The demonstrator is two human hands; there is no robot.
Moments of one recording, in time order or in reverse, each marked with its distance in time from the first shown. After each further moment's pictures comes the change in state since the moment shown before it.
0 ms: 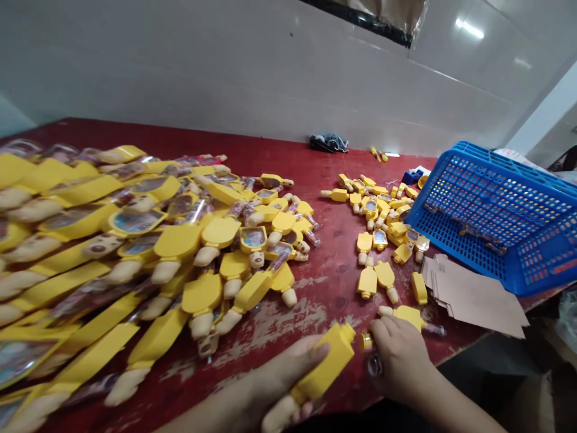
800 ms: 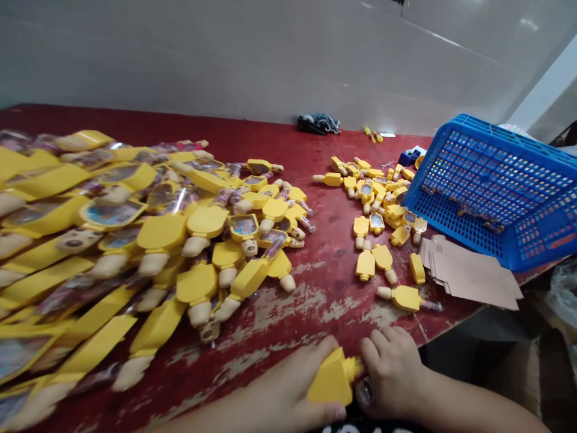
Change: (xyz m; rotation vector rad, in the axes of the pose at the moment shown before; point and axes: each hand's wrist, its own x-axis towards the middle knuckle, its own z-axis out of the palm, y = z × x) left_hand -0.028 0.013 0.034 1.051 0.162 0.016; right_hand -0.030 -0.027 0.006 -0.015 0.027 -0.052
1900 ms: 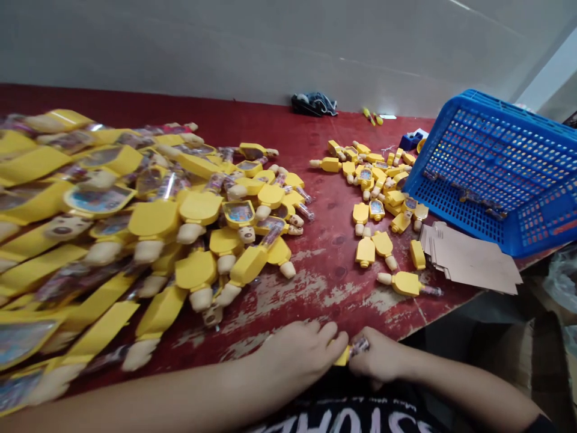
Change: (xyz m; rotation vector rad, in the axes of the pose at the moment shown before) left_hand 0.008 0.003 -0.002 1.218 -0.006 0.445; right_hand 0.006 -0.002 0.013 1.115 -1.084 0.733
